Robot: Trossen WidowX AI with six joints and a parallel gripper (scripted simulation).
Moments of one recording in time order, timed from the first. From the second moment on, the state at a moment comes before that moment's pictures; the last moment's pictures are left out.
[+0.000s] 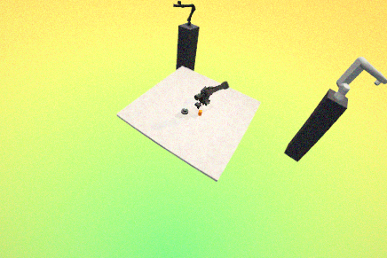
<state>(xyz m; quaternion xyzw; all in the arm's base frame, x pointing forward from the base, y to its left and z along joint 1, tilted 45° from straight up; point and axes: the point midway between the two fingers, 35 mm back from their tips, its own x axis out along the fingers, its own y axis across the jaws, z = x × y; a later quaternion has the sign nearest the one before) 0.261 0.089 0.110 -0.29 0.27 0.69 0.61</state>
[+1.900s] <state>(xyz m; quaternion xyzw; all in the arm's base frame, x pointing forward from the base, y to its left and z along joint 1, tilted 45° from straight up) 0.244 0.166 0.034 -0.28 0.26 0.69 0.61</state>
